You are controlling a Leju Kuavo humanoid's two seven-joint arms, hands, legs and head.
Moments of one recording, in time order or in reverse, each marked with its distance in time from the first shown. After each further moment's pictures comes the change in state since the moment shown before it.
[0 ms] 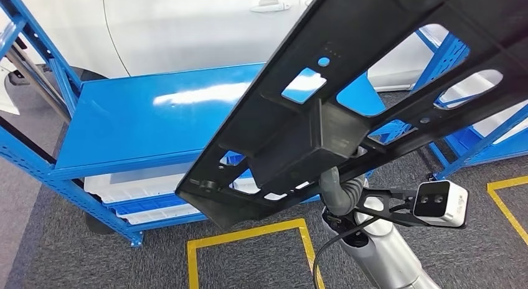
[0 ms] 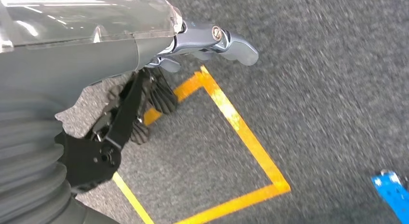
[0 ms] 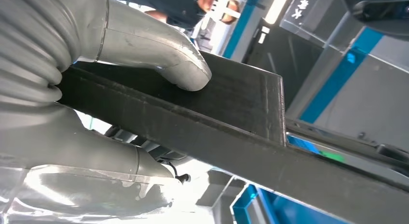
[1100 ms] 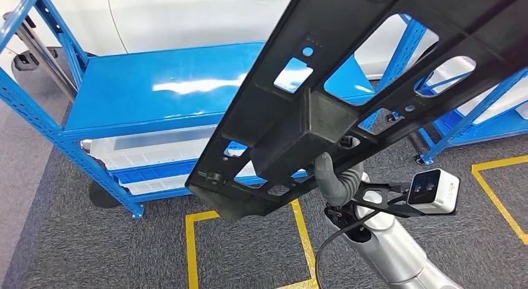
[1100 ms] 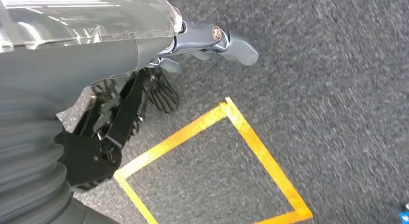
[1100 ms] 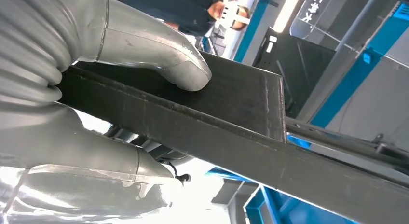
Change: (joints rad) left arm -0.003 -0.013 0.001 0.000 0.000 -0.018 -0.022; right arm -0.052 -0.089 0.068 0.028 -0.053 -0.090 0.000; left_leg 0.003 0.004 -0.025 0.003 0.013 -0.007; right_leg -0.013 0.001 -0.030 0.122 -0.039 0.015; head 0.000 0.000
